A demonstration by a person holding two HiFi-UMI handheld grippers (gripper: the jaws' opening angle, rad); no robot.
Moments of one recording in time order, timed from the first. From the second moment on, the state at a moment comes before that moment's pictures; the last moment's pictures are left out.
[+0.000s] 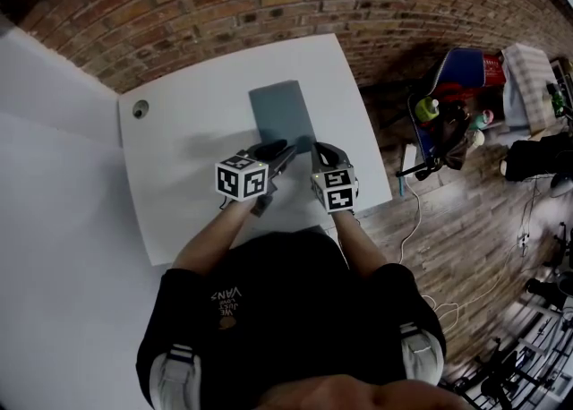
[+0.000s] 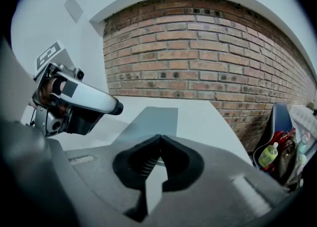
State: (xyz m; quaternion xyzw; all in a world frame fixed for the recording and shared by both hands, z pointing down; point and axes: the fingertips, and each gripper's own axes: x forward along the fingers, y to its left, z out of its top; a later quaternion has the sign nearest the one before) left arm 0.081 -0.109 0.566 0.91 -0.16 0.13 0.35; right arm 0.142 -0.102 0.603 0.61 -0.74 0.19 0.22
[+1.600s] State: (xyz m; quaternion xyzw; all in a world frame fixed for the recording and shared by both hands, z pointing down) left arm -0.059 -0.078 0.520 0.95 -0.22 0.10 0.22; right arm 0.049 -0.063 0.507 0.64 -0.75 0.12 0.13
